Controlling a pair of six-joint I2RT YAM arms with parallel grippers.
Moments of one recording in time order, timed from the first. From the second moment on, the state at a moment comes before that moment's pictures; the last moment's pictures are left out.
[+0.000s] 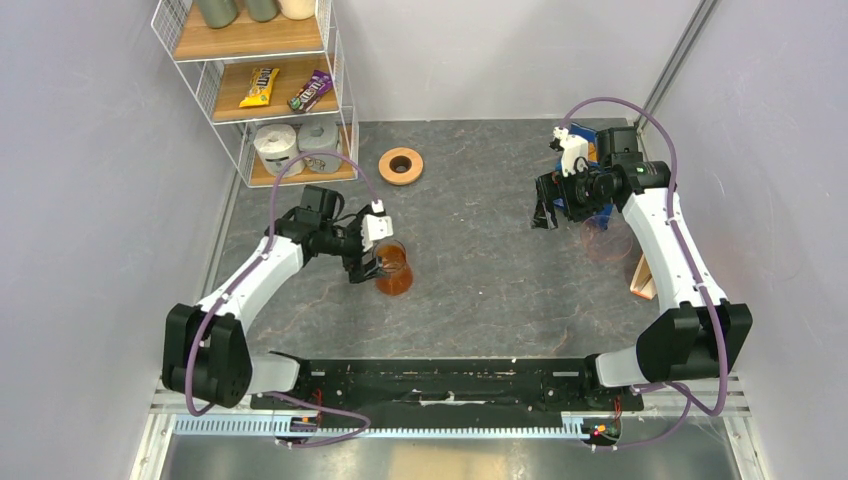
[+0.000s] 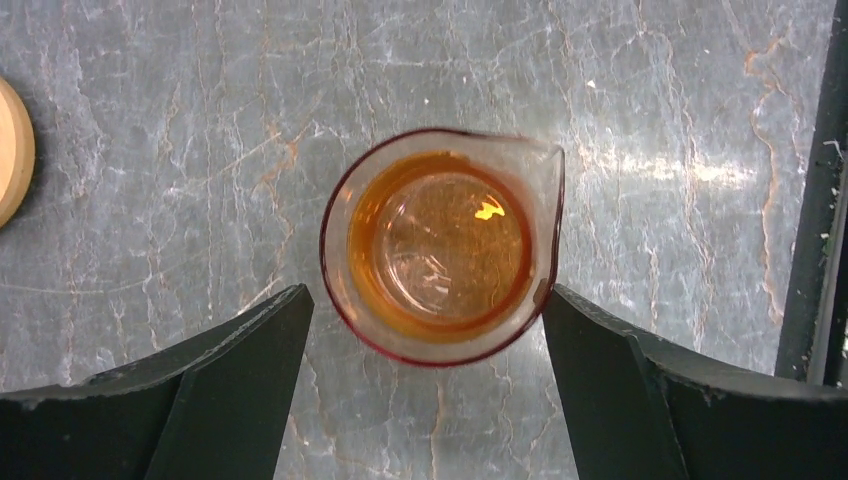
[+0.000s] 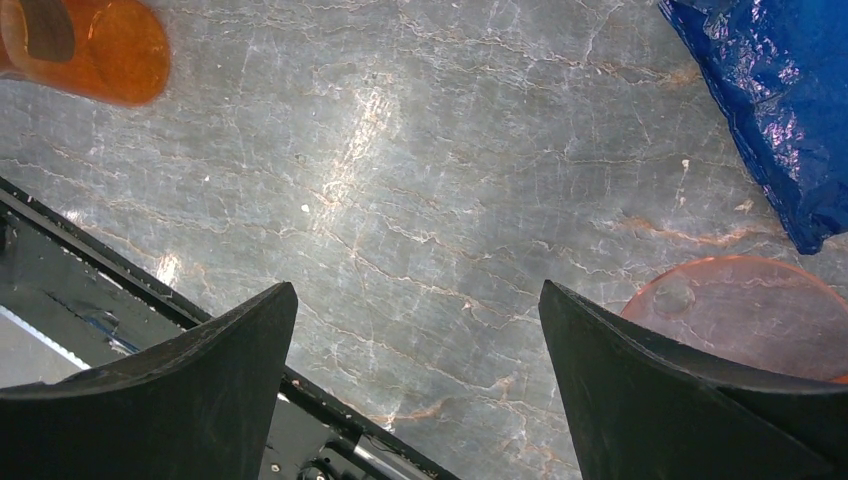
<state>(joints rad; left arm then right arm) -0.24 1.32 0.91 -0.60 0.76 1.00 0.05 1.42 1.39 -0.99 -0.44 -0.25</state>
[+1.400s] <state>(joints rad) -0.24 1.44 1.26 -1.10 0.68 1.24 0.05 1.42 1.37 -1.01 -0.48 -0.26</state>
